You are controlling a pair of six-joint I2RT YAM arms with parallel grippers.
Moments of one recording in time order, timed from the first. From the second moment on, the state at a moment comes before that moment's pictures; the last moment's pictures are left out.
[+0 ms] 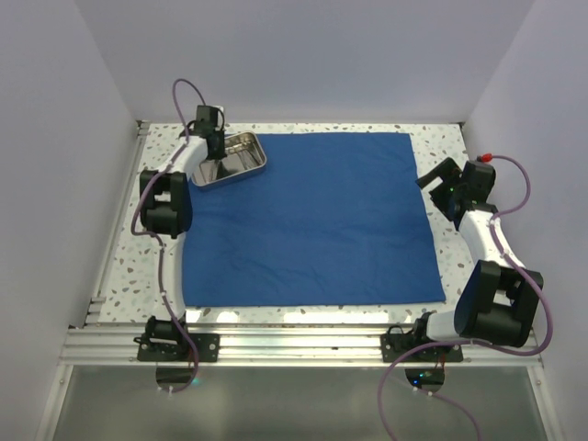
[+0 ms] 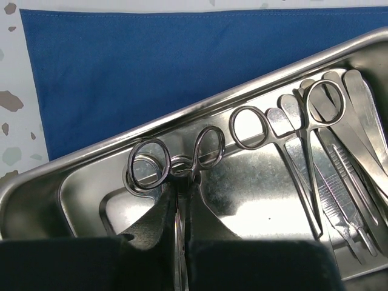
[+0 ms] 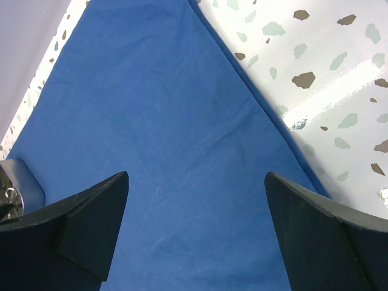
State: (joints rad) left arm -0.08 2.42 2.04 -0.49 -0.11 -0.07; right arm -0.26 1.39 0.91 -0.18 -0.12 0.67
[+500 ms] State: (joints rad) left arm -0.08 2.28 1.85 -0.41 -0.10 -0.07; right arm -0.26 1.39 0.91 -0.18 -0.12 0.67
